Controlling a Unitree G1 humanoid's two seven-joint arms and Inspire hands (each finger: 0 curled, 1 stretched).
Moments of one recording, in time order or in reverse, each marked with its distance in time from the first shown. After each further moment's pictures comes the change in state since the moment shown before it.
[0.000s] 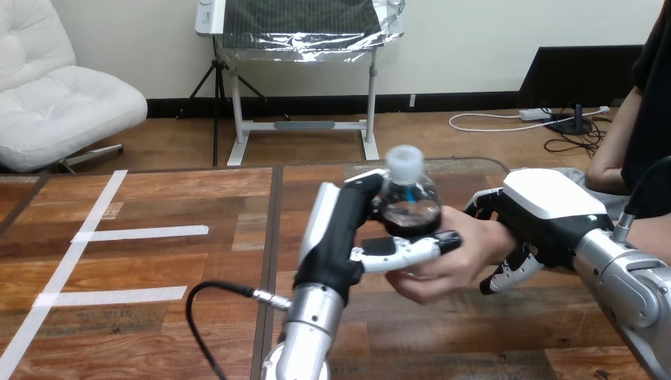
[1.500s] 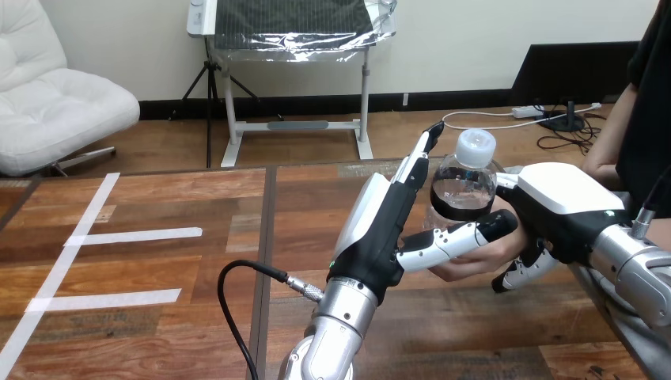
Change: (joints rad) left arm -0.048 0.002 -0.109 -0.061 0.080 0.060 -0.021; right arm 0.034 -0.029 -0.065 -0.045 0.007 -0.018 0.027
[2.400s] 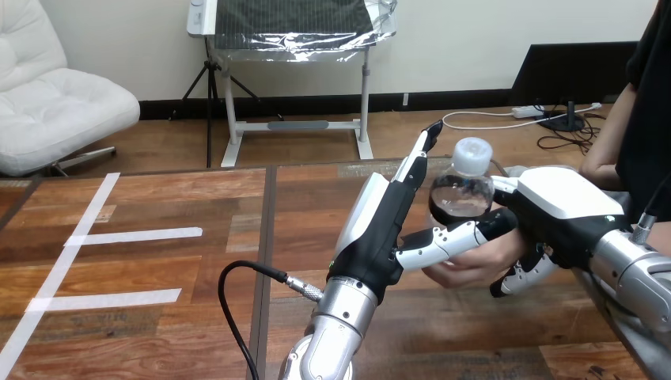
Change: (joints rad) left arm 0.000 0.000 0.002 0.000 -0.036 0.000 -0.007; right arm 0.026 0.000 -0.008 -0.022 0.017 -0.016 0.000
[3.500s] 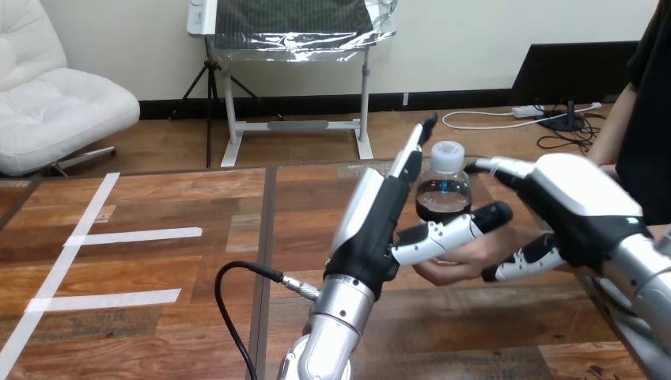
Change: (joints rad) left arm 0.005 0.001 0.009 -0.007 -0.006 -0.052 0.034; right arm 0.172 0.023 -0.155 -0.254 0.118 0.027 -0.048
